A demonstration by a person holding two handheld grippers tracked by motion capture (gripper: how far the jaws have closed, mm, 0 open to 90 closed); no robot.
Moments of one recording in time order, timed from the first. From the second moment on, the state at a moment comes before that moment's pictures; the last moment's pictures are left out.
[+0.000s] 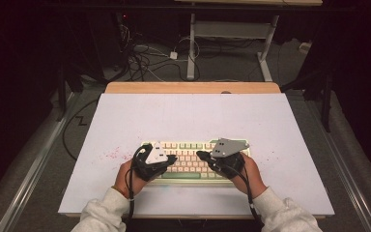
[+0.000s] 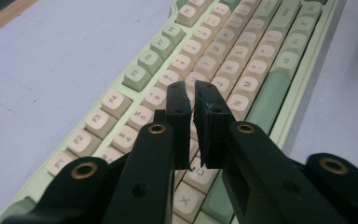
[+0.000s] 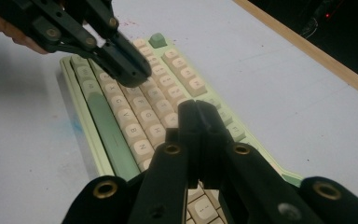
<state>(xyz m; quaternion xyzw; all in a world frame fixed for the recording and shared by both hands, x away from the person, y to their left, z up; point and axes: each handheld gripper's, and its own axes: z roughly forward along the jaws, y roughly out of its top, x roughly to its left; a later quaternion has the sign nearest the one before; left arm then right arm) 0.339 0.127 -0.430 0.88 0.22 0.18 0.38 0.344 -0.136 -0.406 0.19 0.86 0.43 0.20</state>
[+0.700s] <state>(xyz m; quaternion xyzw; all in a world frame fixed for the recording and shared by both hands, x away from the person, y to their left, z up) 0.329 0.163 -0.427 0.87 0.25 0.20 0.39 0.350 -0.140 -0.410 0.20 0.86 0.43 0.20</state>
